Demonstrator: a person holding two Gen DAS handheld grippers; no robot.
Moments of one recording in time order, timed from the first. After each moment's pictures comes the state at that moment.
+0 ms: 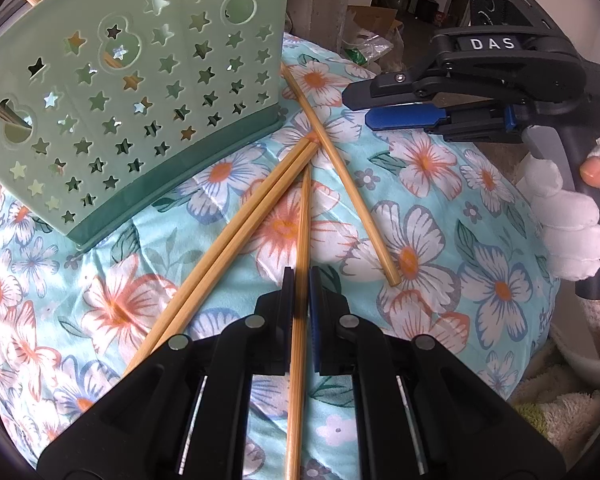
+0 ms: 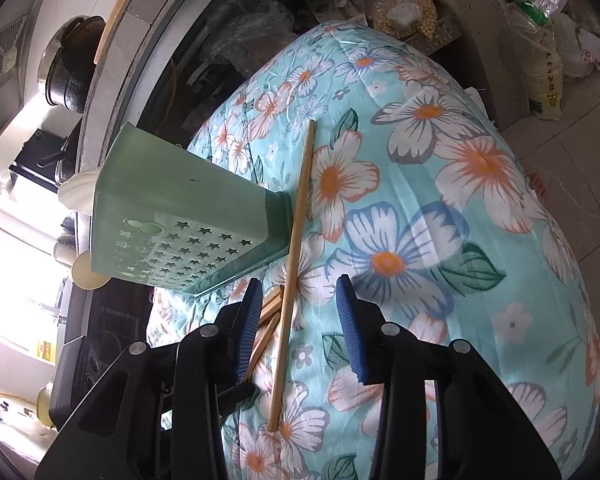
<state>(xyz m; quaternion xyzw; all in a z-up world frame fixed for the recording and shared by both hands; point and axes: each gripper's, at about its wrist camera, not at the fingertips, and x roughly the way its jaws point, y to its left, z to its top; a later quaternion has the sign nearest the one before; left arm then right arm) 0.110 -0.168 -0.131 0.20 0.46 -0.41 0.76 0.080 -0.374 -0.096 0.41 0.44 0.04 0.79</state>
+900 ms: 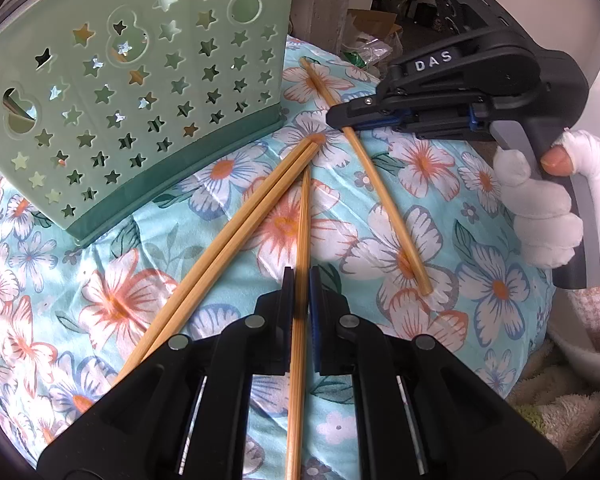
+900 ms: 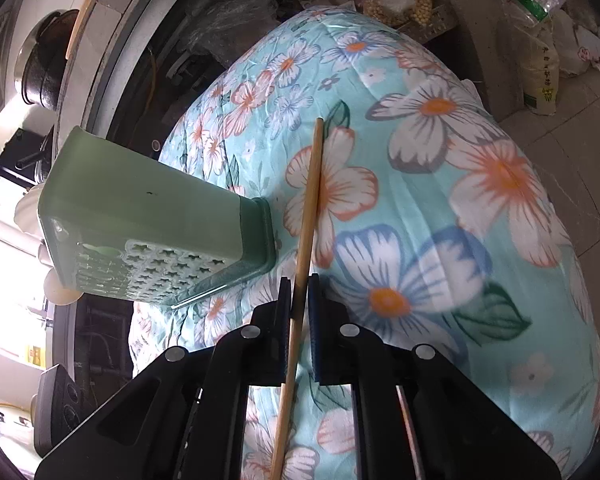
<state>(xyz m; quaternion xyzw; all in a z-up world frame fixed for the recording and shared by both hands) 0.110 -0.163 -0.130 0.19 0.46 -0.41 0.76 0.088 -0.377 -0.111 0.42 0.46 0.02 0.78</state>
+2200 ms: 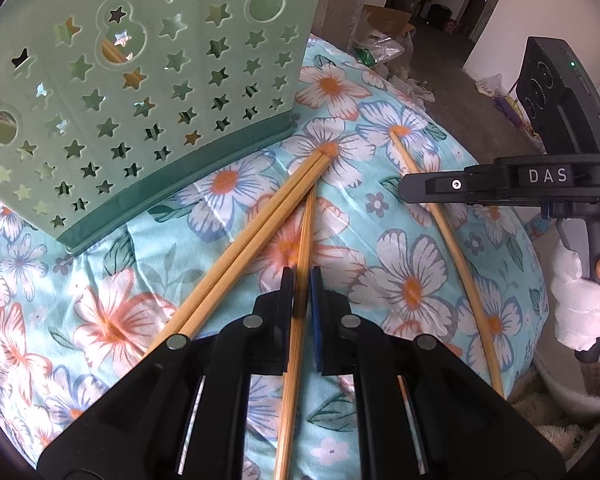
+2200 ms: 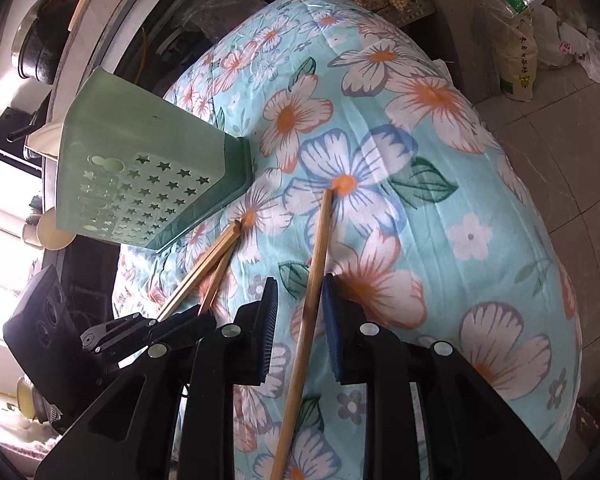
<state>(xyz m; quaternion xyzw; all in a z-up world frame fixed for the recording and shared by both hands) 0.137 -0.180 -0.131 0.17 0.50 -0.40 0.75 0.050 -0.365 -0.107 0.39 0.50 0.01 0.77</state>
